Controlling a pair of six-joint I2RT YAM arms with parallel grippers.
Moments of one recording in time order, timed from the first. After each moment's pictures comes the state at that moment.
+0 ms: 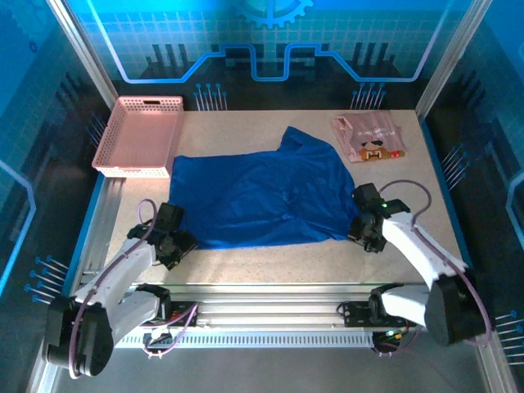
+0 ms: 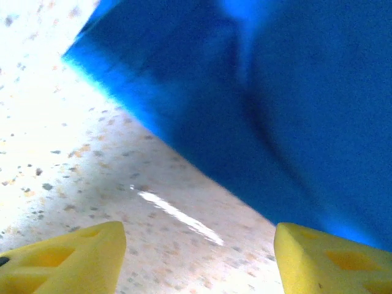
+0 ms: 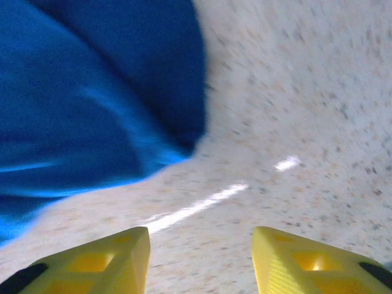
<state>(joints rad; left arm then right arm) -0.18 0.98 0.53 -0.82 0.01 -0.99 0.23 1.15 0.75 -0.97 0.08 0.74</state>
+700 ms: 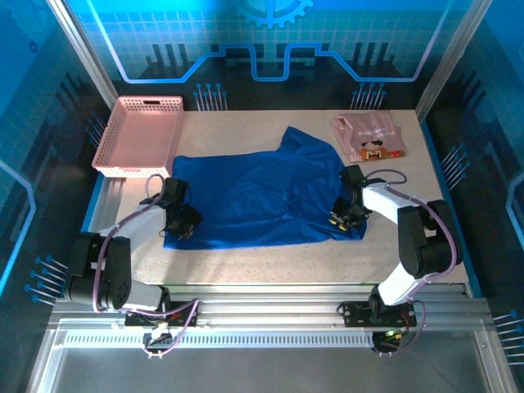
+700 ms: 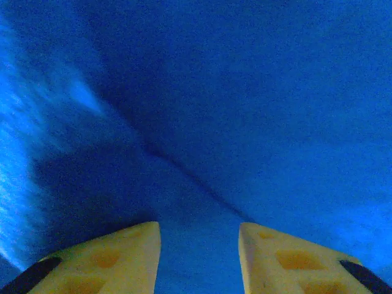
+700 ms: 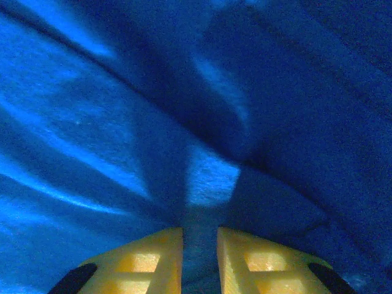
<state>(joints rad) -0.09 1.40 0.66 -0.52 0.12 -1.00 0.19 1.63 0.90 -0.70 -0.11 0.84</state>
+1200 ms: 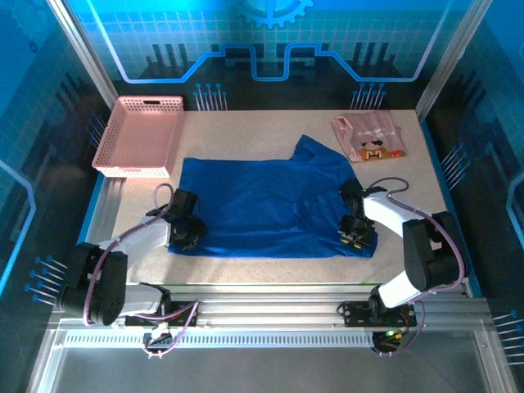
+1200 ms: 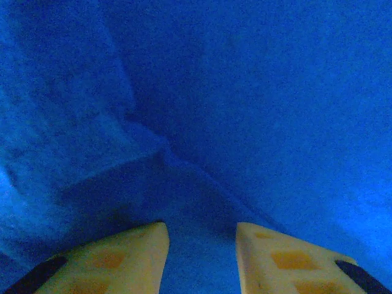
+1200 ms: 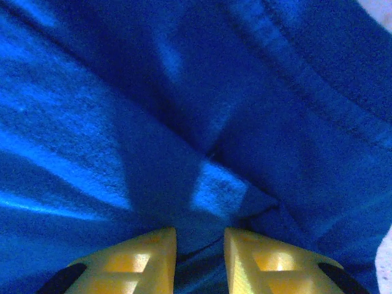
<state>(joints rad) -0.23 1.31 0.56 -0.51 0.06 -1.05 0.23 1.53 0.80 -0.90 0.07 0.77</state>
